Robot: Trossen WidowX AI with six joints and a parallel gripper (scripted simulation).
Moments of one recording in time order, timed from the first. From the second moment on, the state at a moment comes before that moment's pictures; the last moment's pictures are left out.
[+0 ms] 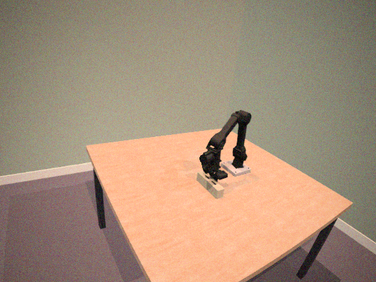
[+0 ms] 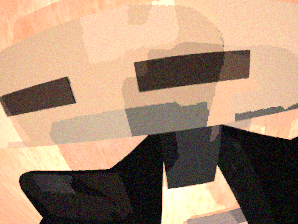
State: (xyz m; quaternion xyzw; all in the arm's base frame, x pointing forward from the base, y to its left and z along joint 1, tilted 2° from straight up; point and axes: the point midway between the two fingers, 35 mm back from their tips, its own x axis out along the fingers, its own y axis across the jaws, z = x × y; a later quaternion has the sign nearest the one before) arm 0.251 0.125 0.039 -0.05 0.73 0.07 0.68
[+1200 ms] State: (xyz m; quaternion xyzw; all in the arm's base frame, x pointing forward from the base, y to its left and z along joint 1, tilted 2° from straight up) arm 0.251 0.125 0.040 -0.05 0.73 0.07 0.68
